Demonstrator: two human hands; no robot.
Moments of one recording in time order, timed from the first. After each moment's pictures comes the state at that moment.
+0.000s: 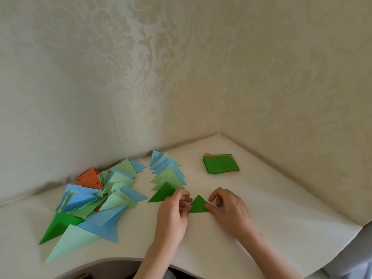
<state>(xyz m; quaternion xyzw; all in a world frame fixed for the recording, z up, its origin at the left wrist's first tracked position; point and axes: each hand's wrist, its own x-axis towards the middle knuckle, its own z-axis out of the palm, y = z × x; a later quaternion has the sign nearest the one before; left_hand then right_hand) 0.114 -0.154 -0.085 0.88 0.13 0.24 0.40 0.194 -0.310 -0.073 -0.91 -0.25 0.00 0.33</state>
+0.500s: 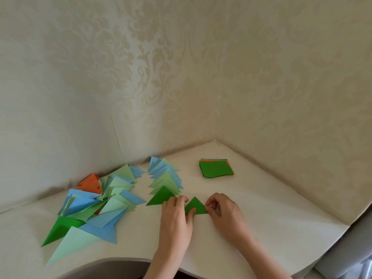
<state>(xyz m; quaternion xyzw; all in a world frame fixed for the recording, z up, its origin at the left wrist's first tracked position) 0.109 -0.178 -0.086 0.90 0.14 0.31 0.27 0.187 -0.315 -0.077 -0.89 -0.25 -0.02 0.38</state>
